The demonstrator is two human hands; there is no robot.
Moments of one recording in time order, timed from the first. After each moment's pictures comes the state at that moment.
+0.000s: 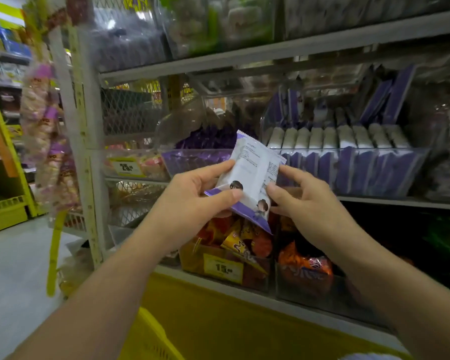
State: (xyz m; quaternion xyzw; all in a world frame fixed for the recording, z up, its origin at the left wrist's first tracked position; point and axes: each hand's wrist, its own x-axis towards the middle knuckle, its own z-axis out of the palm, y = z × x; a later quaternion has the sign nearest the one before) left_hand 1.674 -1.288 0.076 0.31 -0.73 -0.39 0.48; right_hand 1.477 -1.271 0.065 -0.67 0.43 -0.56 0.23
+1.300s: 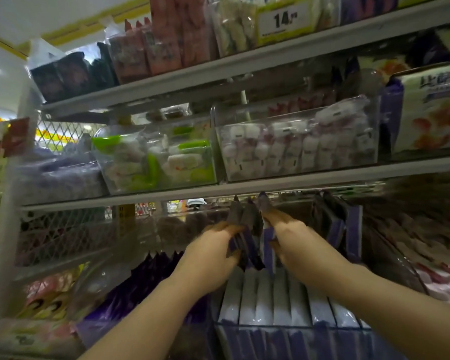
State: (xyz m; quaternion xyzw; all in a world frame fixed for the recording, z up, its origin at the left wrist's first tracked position) left_hand 1.543 -1.461 0.203 0.36 -0.87 0.08 0.34; right_hand 1.359 -1.414 0.196 -0.70 0.59 -0.34 -0.22
